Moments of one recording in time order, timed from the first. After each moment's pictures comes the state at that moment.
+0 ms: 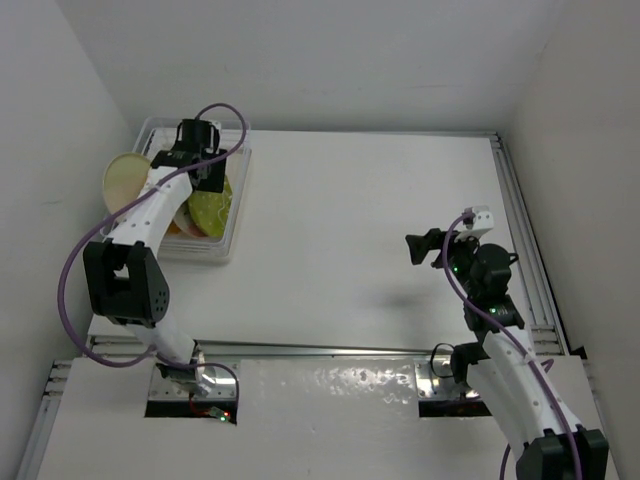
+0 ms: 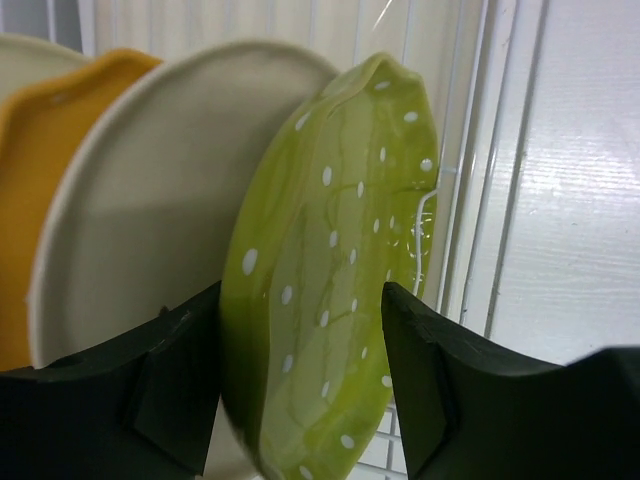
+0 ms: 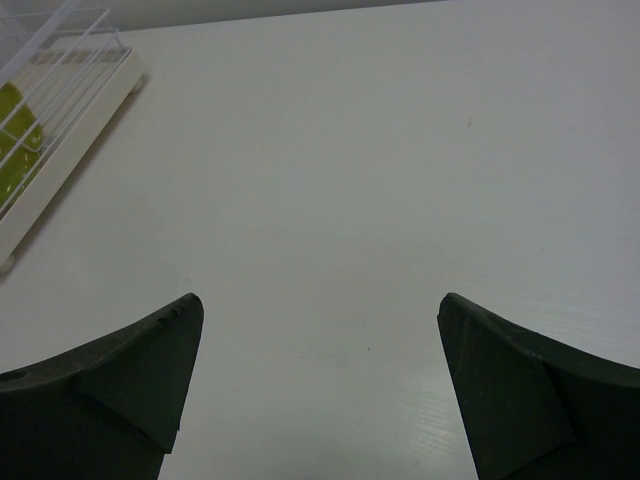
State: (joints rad) left arm -0.08 1.64 1.48 -0.70 -0.27 0.08; right arm 0.10 0.63 0.28 0.18 -0.19 0.23
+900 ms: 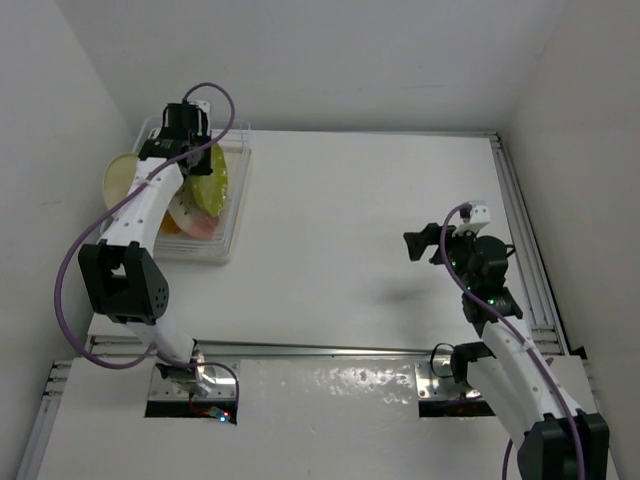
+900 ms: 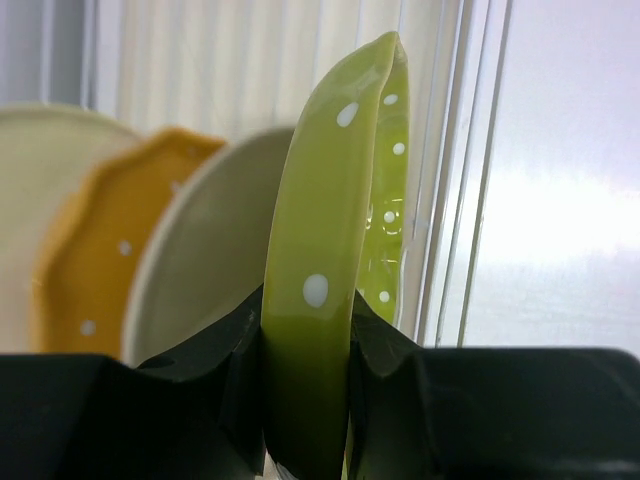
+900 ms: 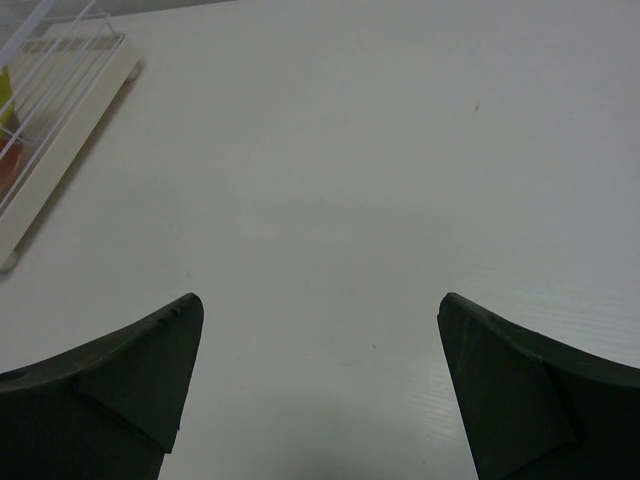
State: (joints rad) left arm -0.04 1.66 1.59 -0.72 -0.20 0.03; right arm 0.10 0.72 0.31 0.19 -0.20 0.25
